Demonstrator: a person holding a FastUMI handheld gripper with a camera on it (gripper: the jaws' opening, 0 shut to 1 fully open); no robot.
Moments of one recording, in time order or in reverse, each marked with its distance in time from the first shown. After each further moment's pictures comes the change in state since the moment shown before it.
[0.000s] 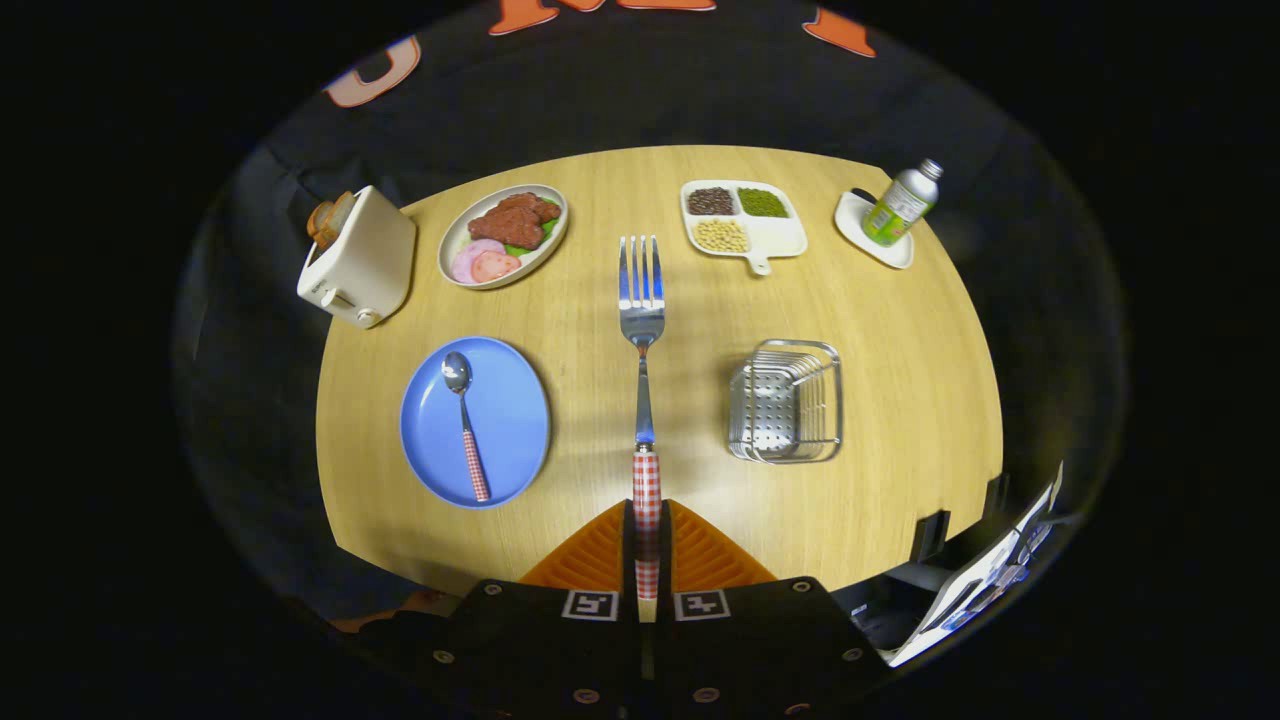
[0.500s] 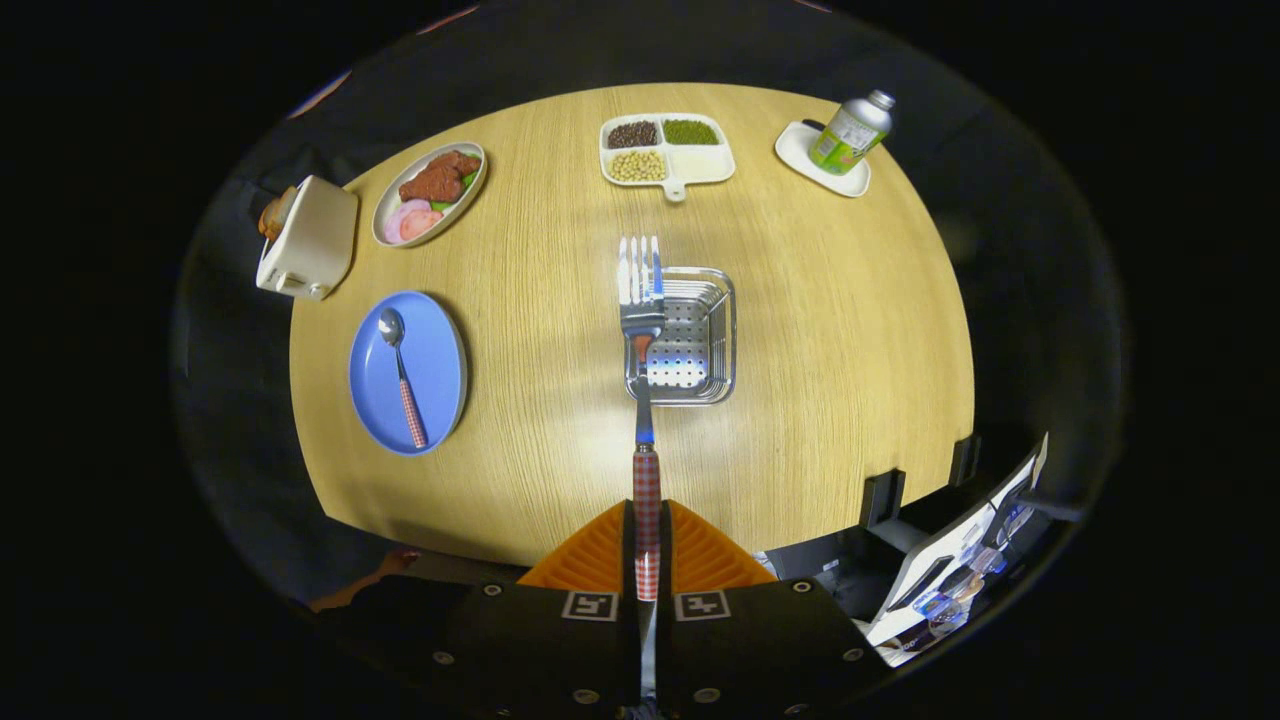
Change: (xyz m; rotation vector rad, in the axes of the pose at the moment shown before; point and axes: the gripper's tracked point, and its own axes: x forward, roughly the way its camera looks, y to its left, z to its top) arm 0.005 -0.065 -0.025 -0.043 0.272 0.015
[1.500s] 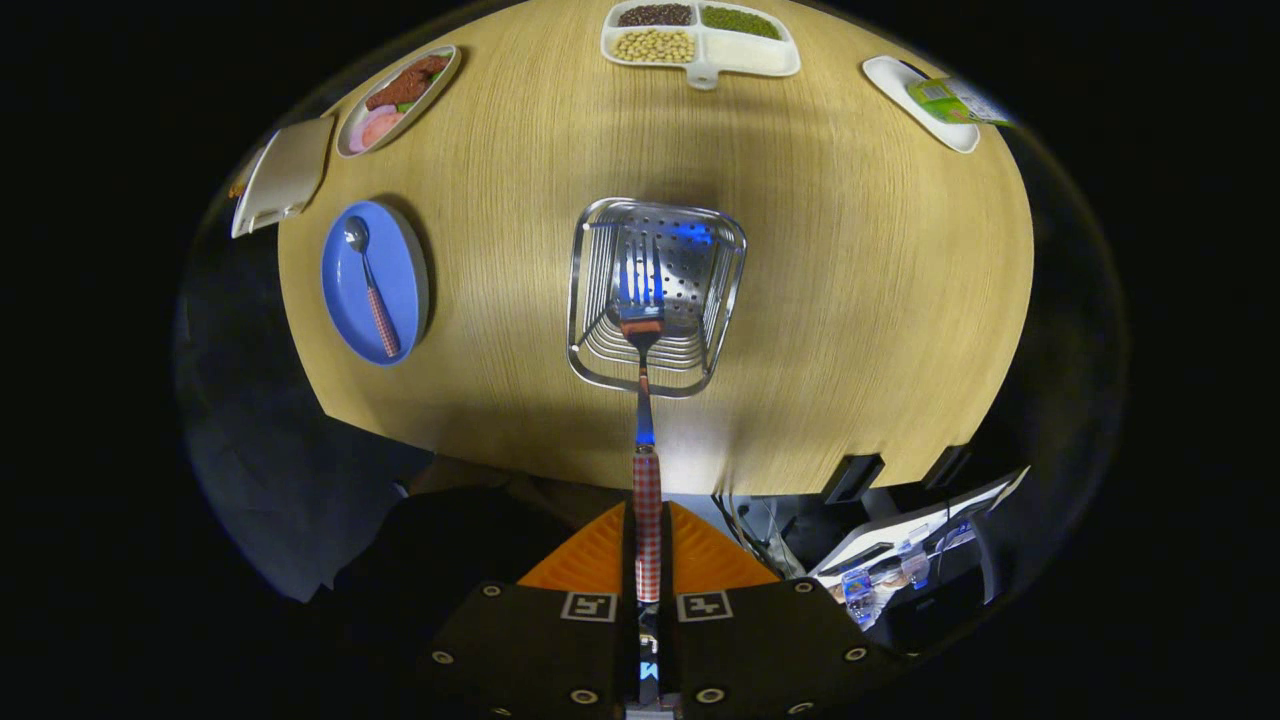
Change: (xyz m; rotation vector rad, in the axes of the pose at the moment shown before) arm 0.006 -0.033 0.009 -0.154 0.507 0.041
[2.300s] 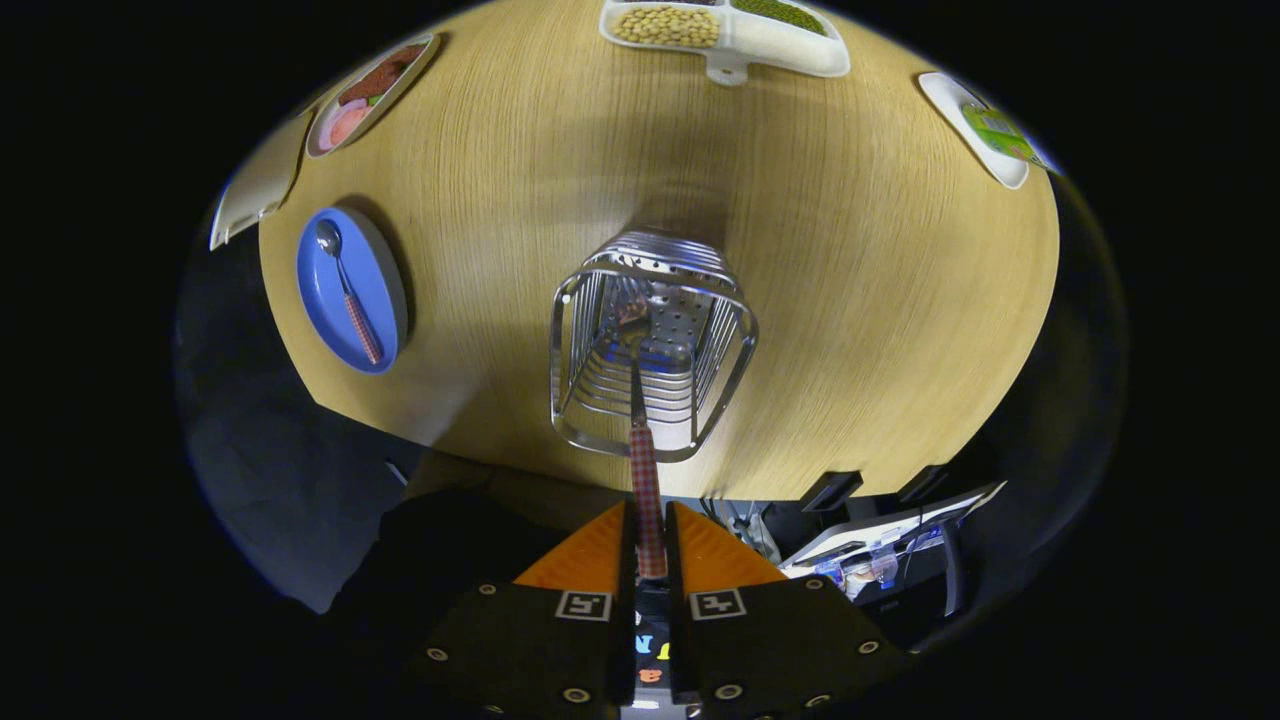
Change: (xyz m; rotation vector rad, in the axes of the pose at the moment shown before) arm -0.001 -0.004 0.046 -0.009 0.060 -0.005
